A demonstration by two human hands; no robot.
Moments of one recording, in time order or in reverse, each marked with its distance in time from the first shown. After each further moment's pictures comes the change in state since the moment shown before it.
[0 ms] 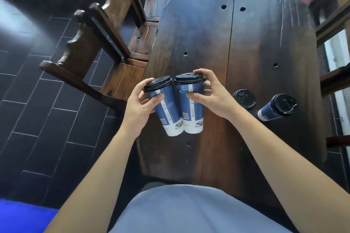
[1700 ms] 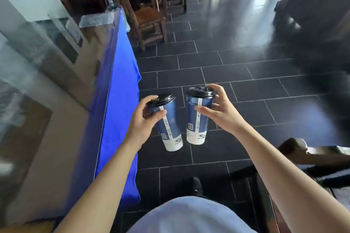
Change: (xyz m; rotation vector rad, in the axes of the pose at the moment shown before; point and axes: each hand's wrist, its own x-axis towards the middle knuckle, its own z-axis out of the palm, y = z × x) left_hand -0.199 -0.050 -0.639 -0.156 1.314 0.048; right_hand 0.209 -0.287 0.753 -0.145 -1.102 -0.372
